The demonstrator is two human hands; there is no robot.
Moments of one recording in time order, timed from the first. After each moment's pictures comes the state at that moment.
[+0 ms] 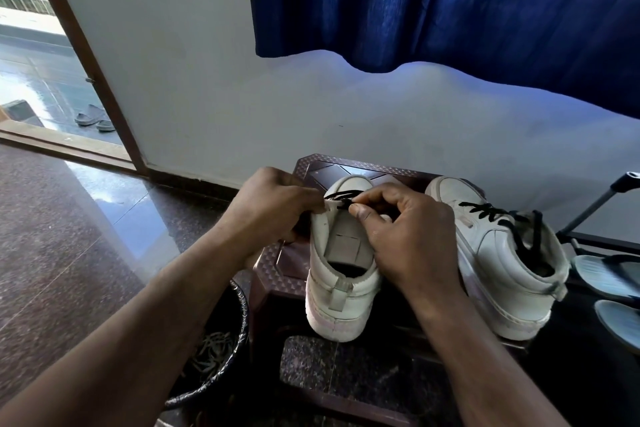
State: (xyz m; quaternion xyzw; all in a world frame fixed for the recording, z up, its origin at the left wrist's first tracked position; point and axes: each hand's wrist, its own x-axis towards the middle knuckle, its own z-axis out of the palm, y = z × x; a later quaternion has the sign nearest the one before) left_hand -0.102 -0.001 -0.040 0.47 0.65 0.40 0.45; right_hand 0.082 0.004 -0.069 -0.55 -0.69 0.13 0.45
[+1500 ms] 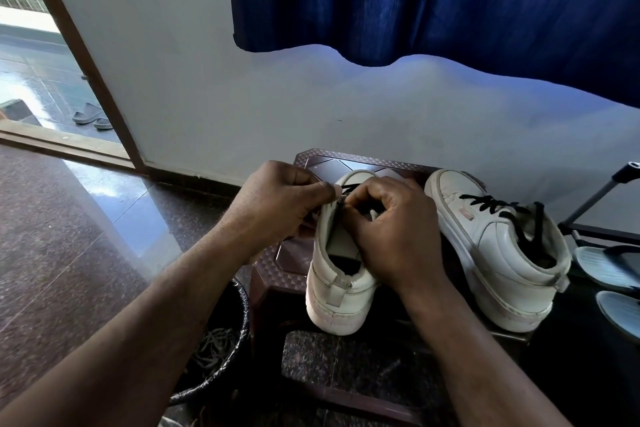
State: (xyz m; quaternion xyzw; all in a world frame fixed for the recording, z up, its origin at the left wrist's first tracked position) left_hand -0.098 -0.001 -0.046 0.51 0.59 0.42 0.47; right_hand 0.073 0.007 -0.076 -0.49 -0.74 0.10 0.46
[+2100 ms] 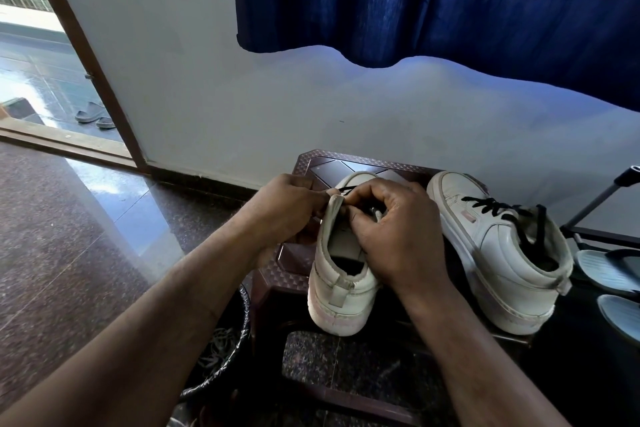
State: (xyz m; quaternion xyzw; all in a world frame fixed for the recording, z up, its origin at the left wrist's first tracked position) left_hand -0.093 0.009 -0.057 0.44 0.62 0.39 0.52; right_hand 0.073 0.009 -0.079 -0.52 -0.74 0.08 0.43
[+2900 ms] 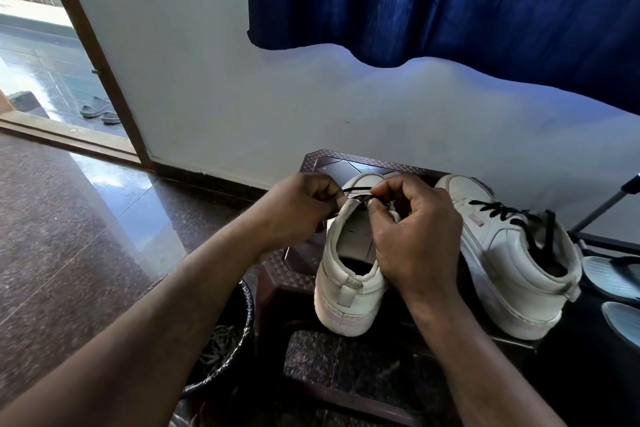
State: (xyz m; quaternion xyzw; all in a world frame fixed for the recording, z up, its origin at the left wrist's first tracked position) left_hand -0.102 0.015 -0.071 0.60 0.56 0.36 0.45; right_hand 0.072 0.002 -0.081 -0.52 -0.68 0.05 0.51
